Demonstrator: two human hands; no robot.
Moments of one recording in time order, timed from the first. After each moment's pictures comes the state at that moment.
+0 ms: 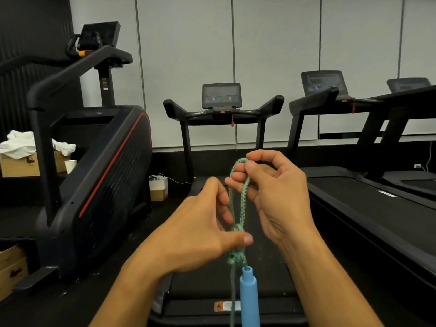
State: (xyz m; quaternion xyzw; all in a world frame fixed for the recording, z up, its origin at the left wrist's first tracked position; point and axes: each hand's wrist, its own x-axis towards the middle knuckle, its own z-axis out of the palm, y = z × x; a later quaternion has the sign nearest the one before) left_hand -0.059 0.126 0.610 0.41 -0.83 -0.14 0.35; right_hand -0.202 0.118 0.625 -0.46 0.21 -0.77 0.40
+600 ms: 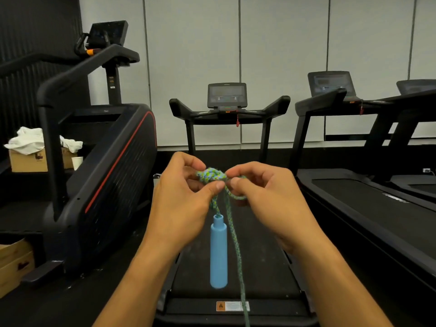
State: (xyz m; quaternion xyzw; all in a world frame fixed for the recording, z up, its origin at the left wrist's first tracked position) left_hand -0.056 0.110 0.612 0.36 -0.66 -0.15 0.64; right_hand -0.207 0.116 0.617 -0.65 0.38 -0.62 0.23
